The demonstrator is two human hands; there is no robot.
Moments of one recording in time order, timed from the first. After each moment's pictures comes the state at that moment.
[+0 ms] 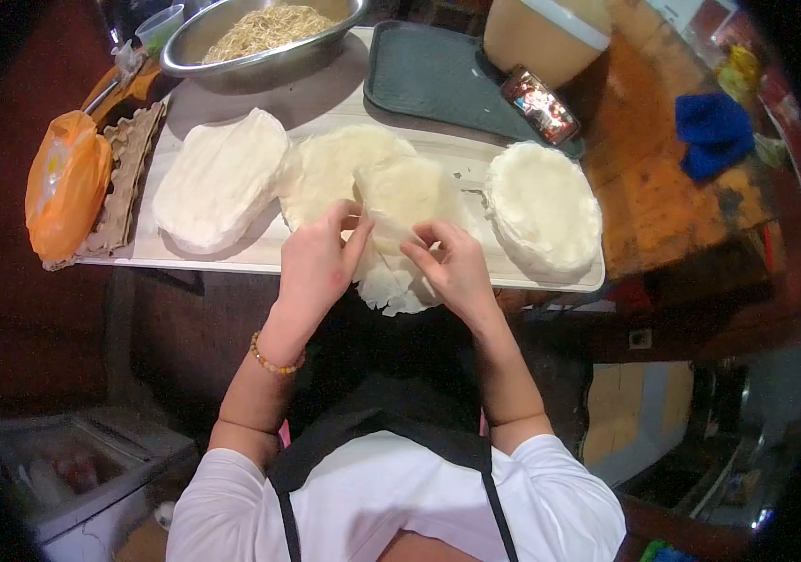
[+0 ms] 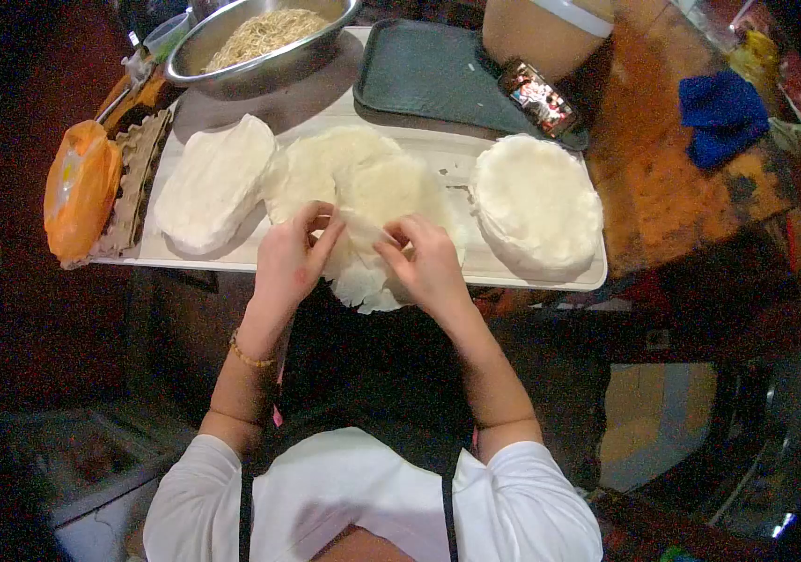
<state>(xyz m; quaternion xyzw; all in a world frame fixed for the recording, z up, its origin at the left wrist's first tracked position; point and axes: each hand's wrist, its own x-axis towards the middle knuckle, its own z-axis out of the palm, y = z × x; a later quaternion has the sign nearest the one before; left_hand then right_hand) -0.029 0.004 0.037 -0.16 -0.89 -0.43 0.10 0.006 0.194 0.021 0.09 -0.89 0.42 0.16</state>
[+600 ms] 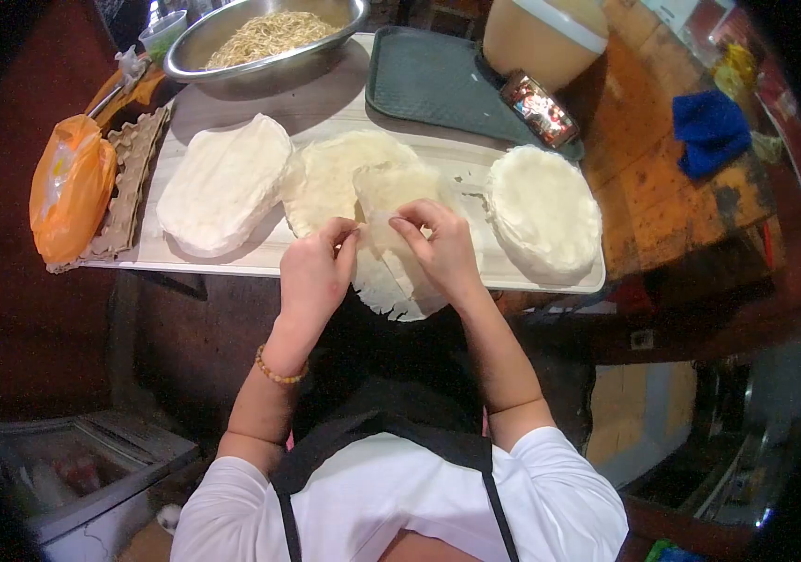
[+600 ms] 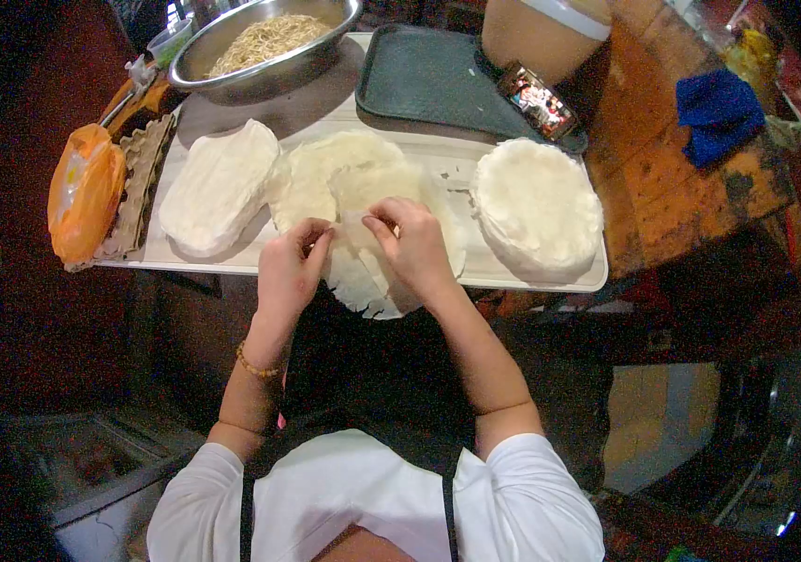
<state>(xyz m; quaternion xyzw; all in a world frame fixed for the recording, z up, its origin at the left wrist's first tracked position) -0.023 -0.004 0.028 -0.14 -0.89 -0.42 0.11 -0.023 0.178 0.024 0.13 -0.87 0.43 0.22</state>
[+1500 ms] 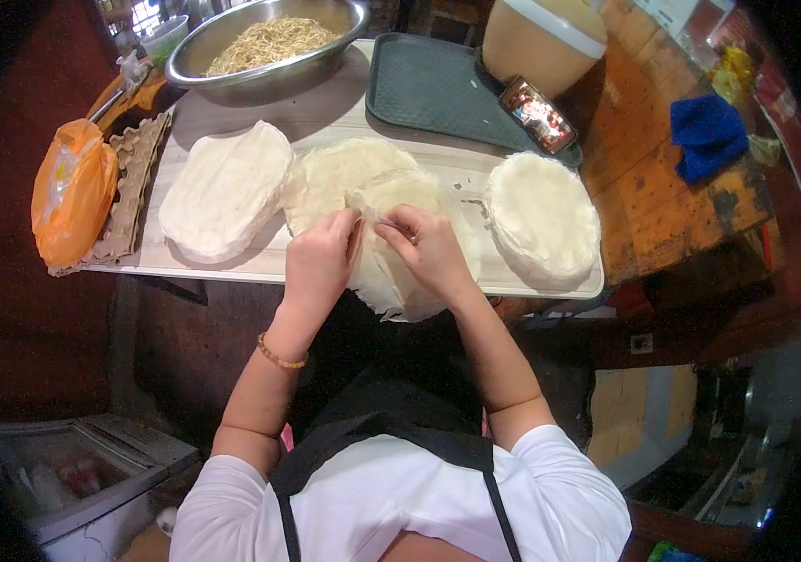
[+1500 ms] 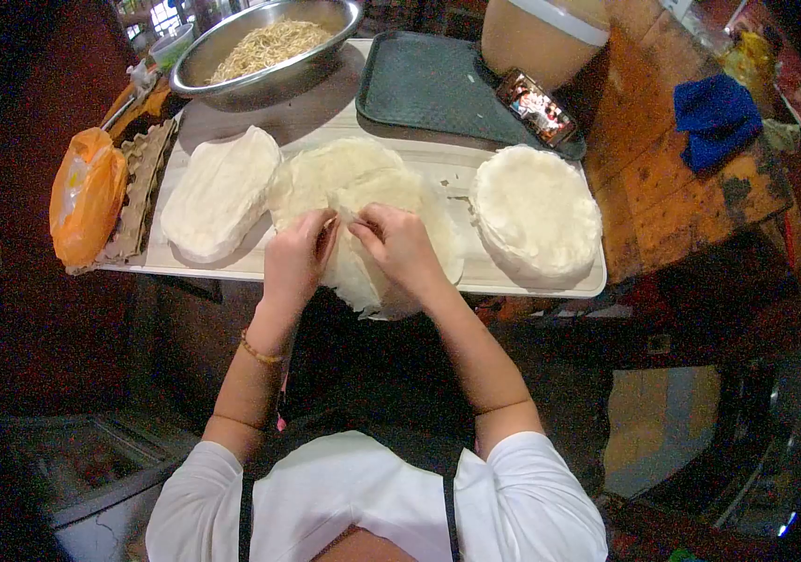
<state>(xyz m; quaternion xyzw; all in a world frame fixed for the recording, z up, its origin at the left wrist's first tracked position) -0.046 0.000 0.014 -0.23 -0.88 -0.32 0.25 -0.032 0.171 0.027 0.13 -0.86 0.46 0.14</state>
